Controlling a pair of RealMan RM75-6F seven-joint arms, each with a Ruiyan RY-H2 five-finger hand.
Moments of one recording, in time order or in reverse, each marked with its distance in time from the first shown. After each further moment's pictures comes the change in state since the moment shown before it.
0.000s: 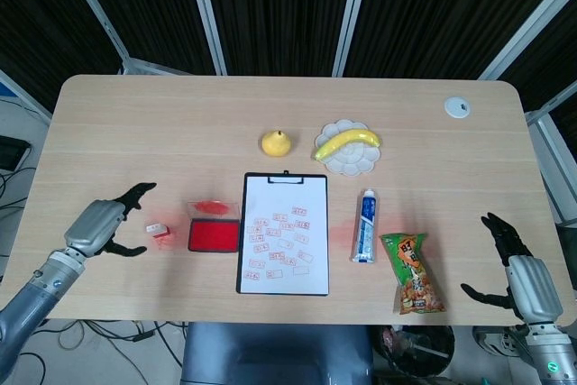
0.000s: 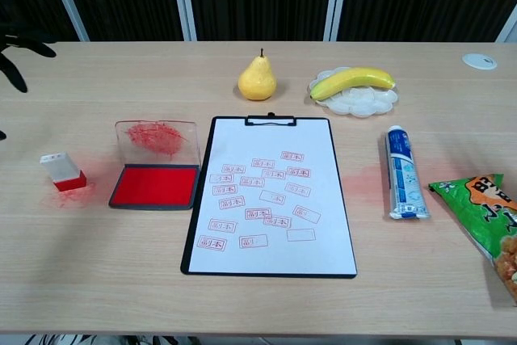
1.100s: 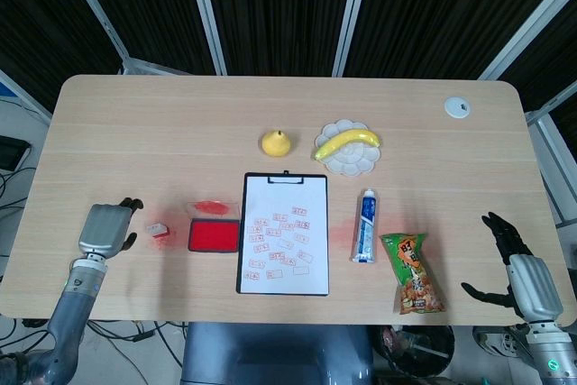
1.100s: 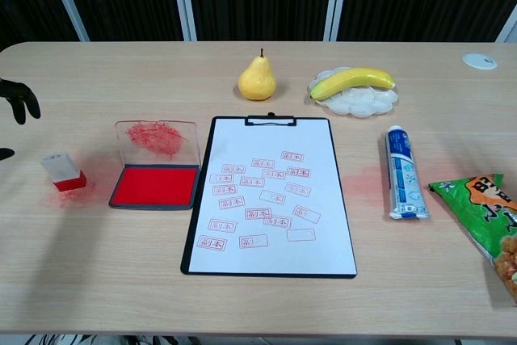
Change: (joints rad) left arm 0.099 -0.310 -0.128 0.105 -0.282 0.091 0.698; right arm 0.004 0.003 0.004 -0.001 0.013 -0.013 0.015
